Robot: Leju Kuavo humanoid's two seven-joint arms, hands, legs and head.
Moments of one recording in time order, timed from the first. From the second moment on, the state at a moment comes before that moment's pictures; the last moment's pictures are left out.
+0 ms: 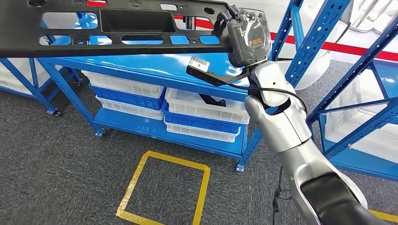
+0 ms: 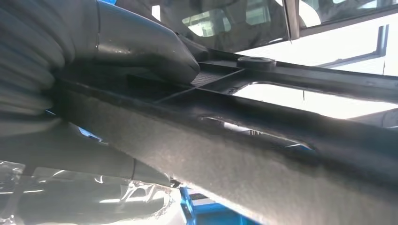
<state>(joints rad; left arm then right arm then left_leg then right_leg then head) -0.17 -0.11 0.20 -0.21 -0.32 0.37 -0.19 -0.84 -0.10 0.46 -1.40 1.23 -0.36 0.05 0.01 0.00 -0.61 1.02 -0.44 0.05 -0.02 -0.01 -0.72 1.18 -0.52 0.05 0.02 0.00</state>
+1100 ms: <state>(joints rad) -0.16 -0.11 0.24 -0.21 -0.33 0.38 -0.20 -0.82 -0.09 0.47 -1.42 1.19 -0.30 0.05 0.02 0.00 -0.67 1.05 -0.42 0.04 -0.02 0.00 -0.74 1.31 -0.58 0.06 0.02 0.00</state>
